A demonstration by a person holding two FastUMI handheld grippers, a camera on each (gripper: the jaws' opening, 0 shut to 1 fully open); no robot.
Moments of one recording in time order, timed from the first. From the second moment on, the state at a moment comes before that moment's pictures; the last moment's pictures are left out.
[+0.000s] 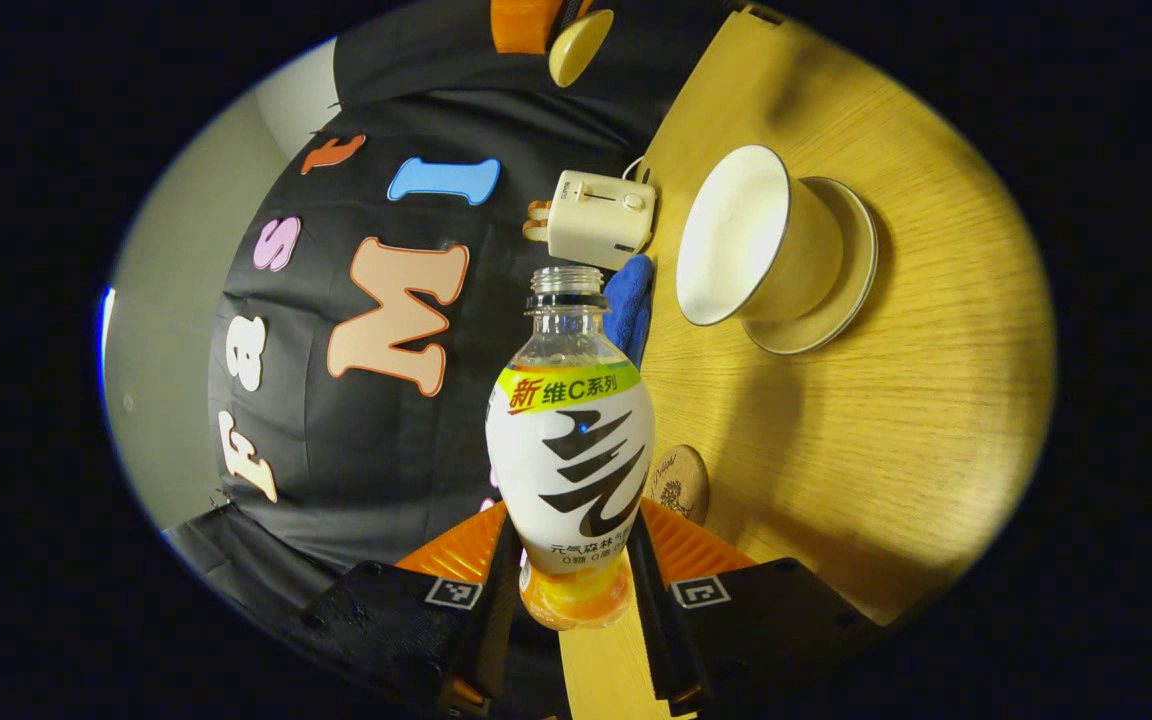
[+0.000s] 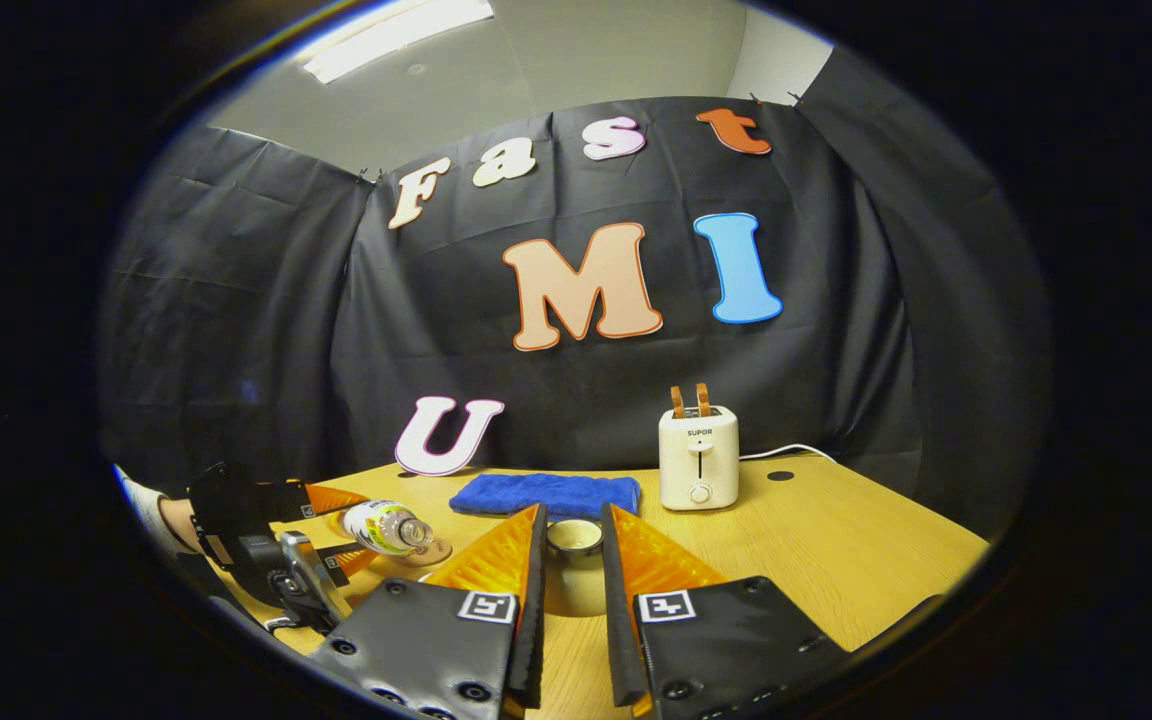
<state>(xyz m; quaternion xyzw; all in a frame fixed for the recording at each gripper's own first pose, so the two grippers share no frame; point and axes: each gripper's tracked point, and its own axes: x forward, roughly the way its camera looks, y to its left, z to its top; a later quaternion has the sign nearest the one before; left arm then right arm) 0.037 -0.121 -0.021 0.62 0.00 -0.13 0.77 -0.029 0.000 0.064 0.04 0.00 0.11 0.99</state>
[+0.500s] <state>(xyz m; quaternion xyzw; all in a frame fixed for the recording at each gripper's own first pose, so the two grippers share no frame) 0.037 -0.129 -0.015 0.71 0.00 -0.15 0.69 -0.028 -0.001 0.063 0.05 0.00 0.11 0.99</state>
